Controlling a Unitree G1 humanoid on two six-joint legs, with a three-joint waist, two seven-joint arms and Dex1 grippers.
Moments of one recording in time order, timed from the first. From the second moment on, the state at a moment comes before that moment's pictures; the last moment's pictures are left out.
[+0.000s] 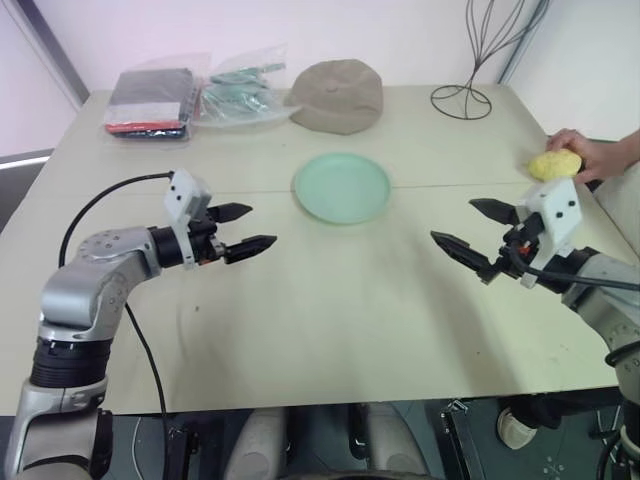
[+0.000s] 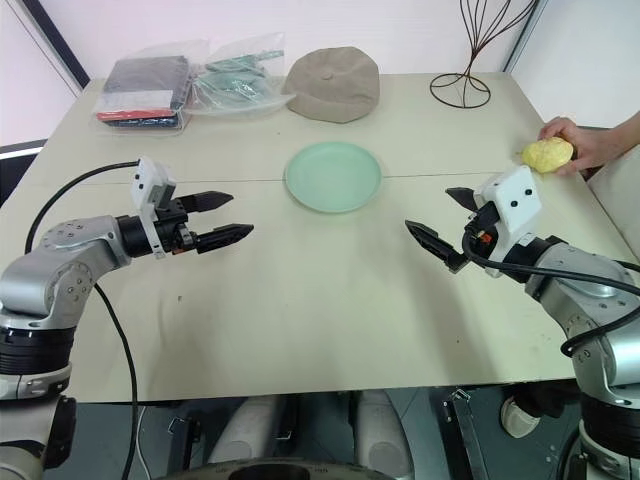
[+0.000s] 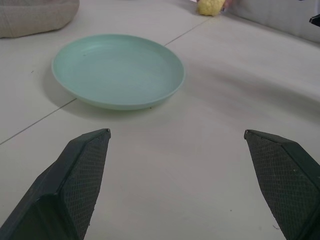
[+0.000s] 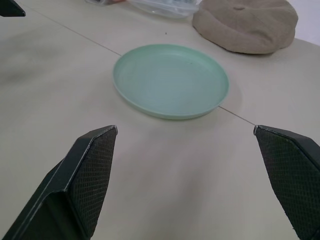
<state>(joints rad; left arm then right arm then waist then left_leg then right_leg) -0.44 0.68 0.11 -0.16 -0.56 0.69 -0.91 -0.15 -0.78 -0.36 -0.53 0.59 0.74 0.61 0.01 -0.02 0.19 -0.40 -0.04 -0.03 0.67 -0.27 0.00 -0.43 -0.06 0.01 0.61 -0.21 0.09</state>
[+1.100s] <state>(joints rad) -0.44 0.68 0.10 -0.16 -0.58 0.69 -0.91 -0.14 -0.79 -0.37 -0.52 0.59 0.73 0.62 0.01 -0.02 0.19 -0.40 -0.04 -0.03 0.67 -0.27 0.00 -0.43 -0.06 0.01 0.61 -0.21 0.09</state>
